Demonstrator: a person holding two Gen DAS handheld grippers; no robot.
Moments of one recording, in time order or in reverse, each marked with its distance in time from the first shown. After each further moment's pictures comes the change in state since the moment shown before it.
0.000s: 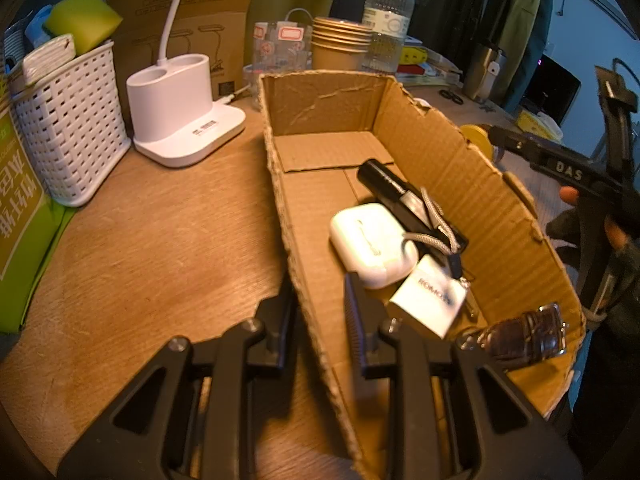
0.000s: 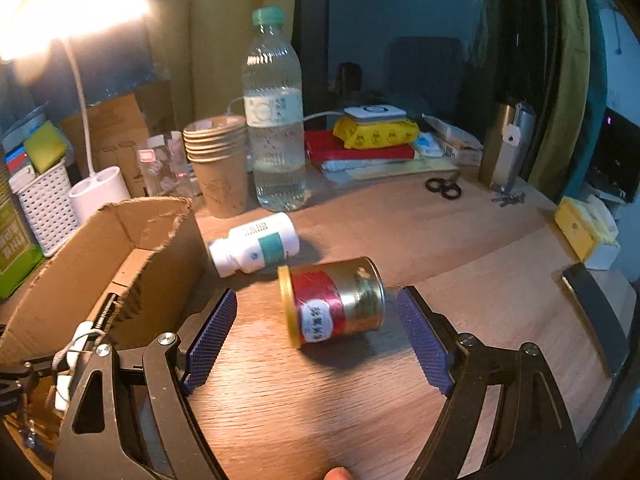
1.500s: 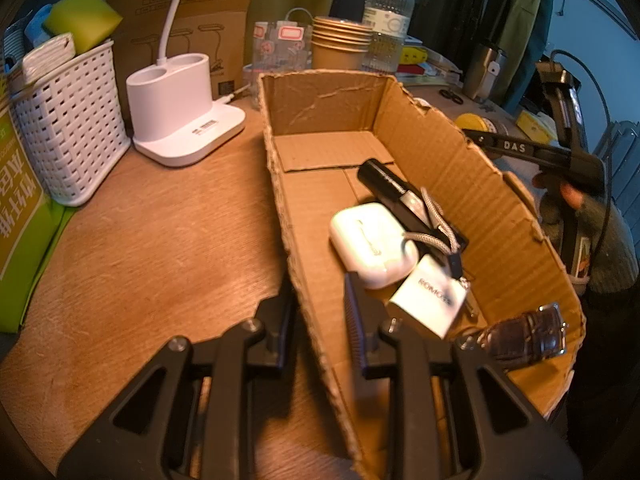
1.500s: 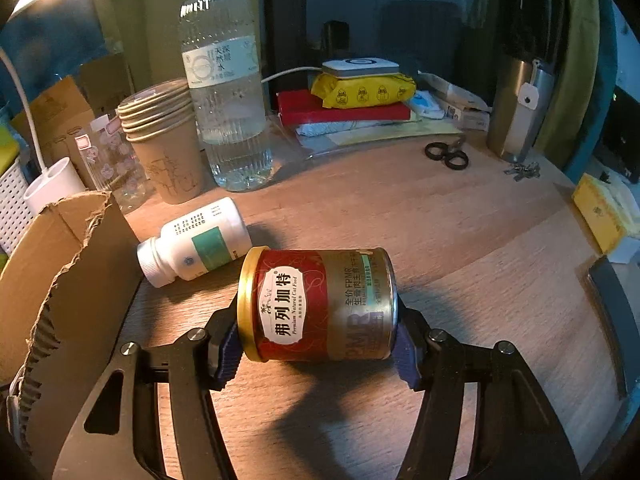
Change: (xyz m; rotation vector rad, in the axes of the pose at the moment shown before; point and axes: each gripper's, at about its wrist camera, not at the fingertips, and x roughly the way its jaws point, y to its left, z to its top) left arm 0.000 0.000 0.000 0.000 0.000 0.000; right arm 0.056 -0.022 0.014 0.031 0.119 -0.008
